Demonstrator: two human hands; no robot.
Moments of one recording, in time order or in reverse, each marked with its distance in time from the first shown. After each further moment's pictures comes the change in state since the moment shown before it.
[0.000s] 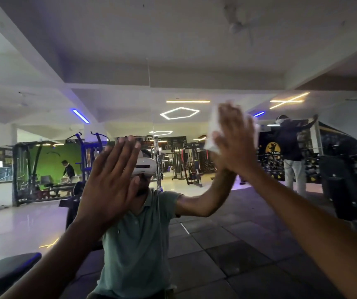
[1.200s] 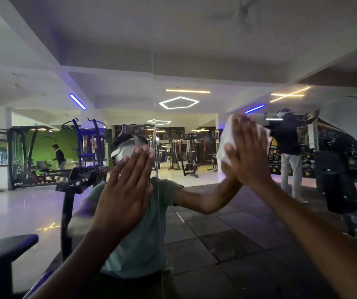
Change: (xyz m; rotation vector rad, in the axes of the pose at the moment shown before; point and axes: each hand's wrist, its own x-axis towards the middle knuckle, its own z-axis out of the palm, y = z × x) left_hand -0.037 0.049 0.003 -0.077 -0.036 0.004; right_hand -0.066 0.018 0.001 0.014 -0.053 0.043
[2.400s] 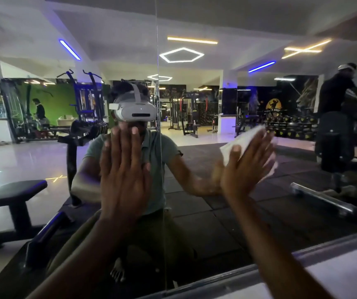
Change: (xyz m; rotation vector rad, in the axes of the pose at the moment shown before) left_hand -0.084 0.061 -0.009 -0.122 -0.096 -0.372; right_hand -0.156 -0.074 0.029 0.144 0.089 0.624
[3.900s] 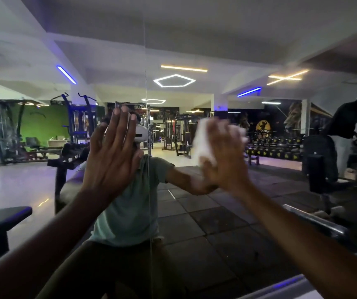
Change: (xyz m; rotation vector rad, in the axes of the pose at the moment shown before) left_hand 0.105 -0.023 -0.011 0.185 0.085 0.220; right_hand 0.102 -0.015 -0.015 -0.156 -0.192 -0.788
